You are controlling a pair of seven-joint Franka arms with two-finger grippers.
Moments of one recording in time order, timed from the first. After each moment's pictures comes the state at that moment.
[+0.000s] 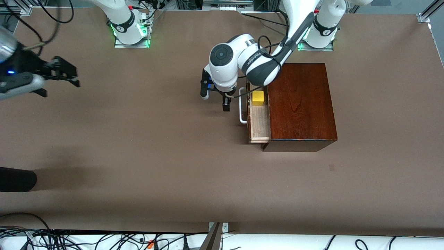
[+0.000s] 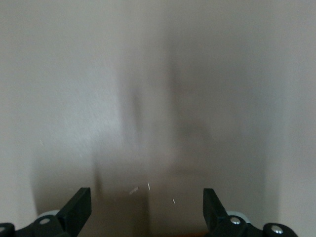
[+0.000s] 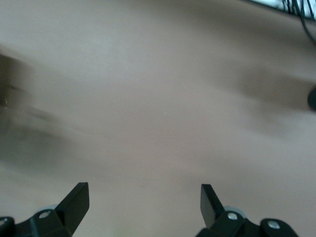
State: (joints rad) left arm -0.60 0.59 -0.26 -1.57 0.14 2.01 0.71; right arm 0.44 0.12 -0.42 -1.38 0.13 1.49 -0.20
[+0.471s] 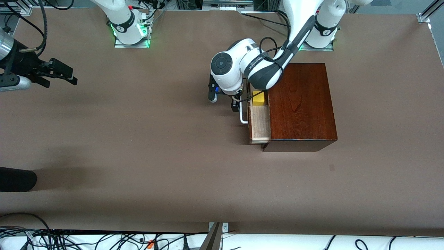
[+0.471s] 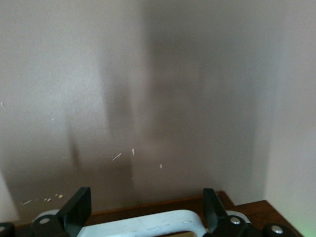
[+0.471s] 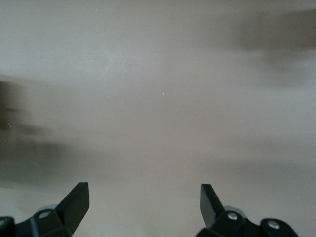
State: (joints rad) left arm -0.60 0.60 -0.25 -1.57 0.19 1.89 0.73; right arm 0.22 -0.02 -0.19 -1.65 0.12 1.61 0.00
